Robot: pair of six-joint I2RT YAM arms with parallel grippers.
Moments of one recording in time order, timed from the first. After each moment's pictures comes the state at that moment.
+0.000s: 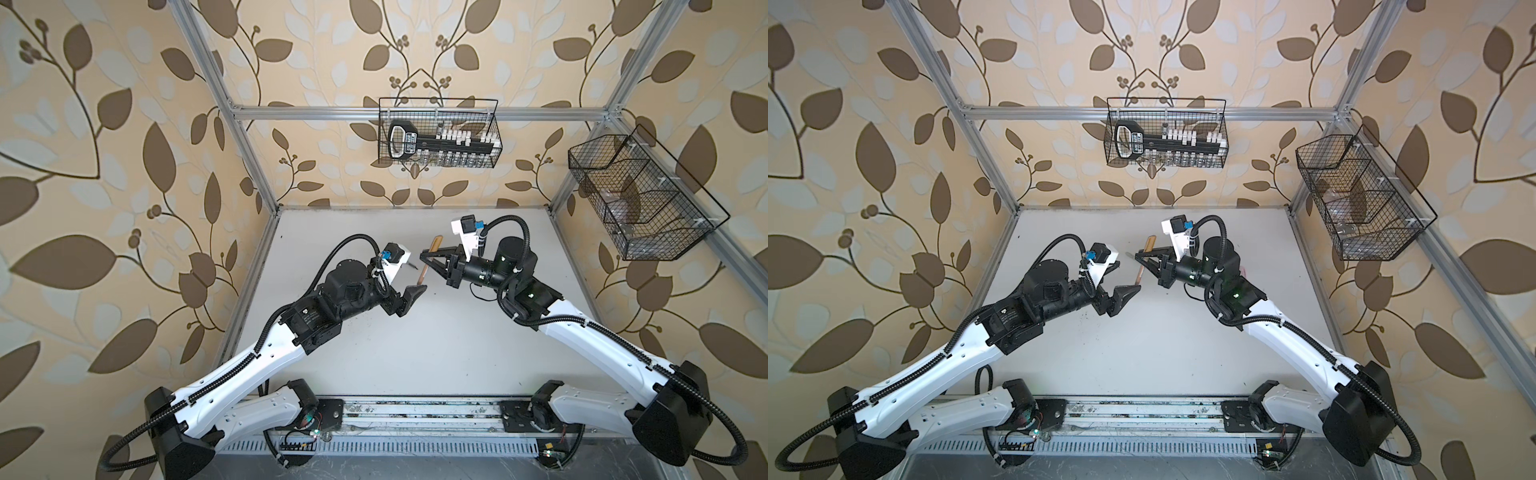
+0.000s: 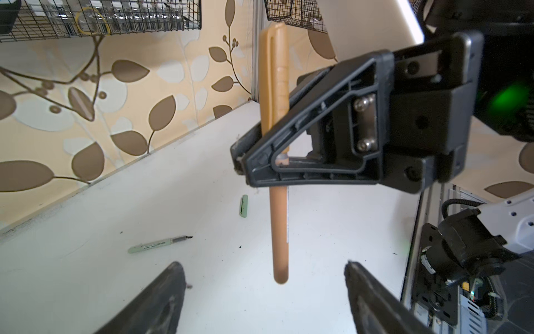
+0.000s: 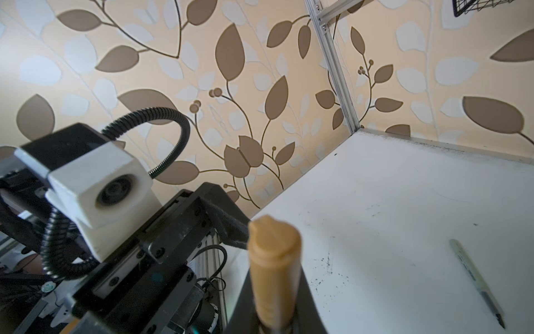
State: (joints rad) left arm -0.79 0.98 0.96 -0.26 0.13 -0.05; right arm 0.59 1.19 0.94 0.18 -0.52 0.46
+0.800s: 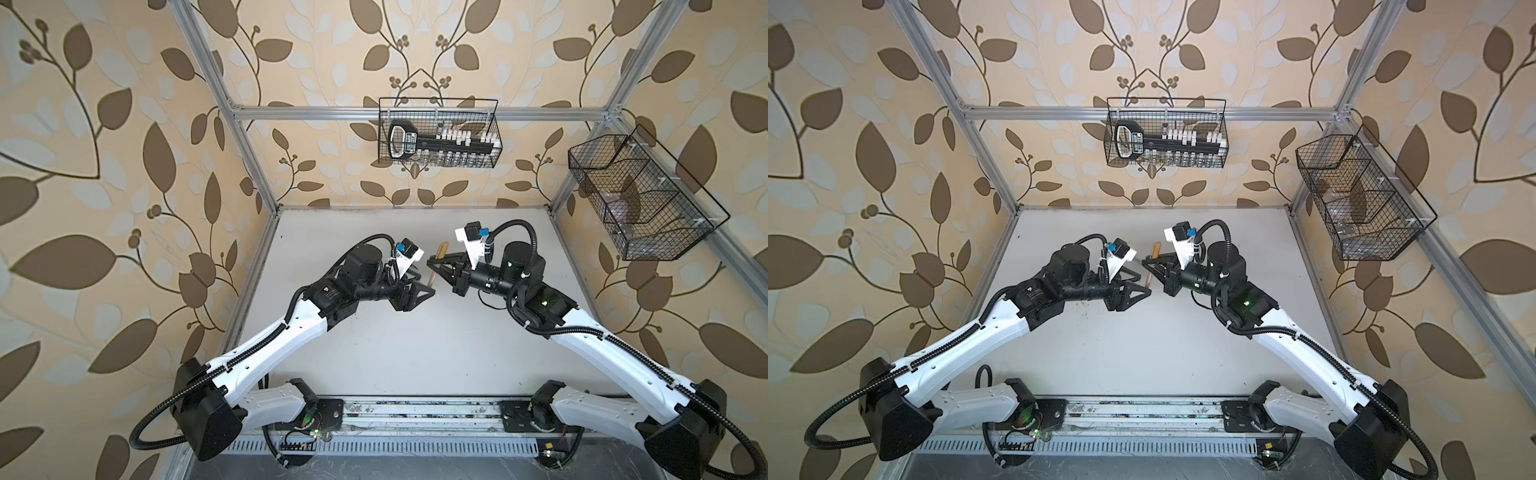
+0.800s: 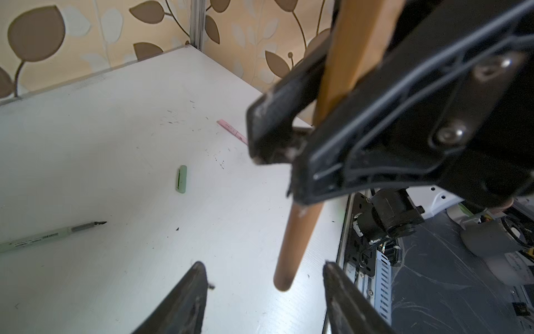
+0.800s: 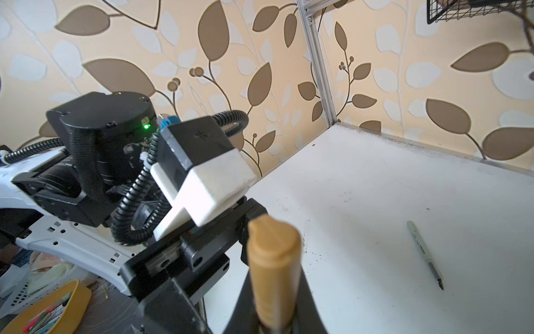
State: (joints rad) left arm -0.68 1.18 1.01 -0.27 0.51 -0.14; right arm 0.61 1.10 0.94 0.03 -0.44 0.35
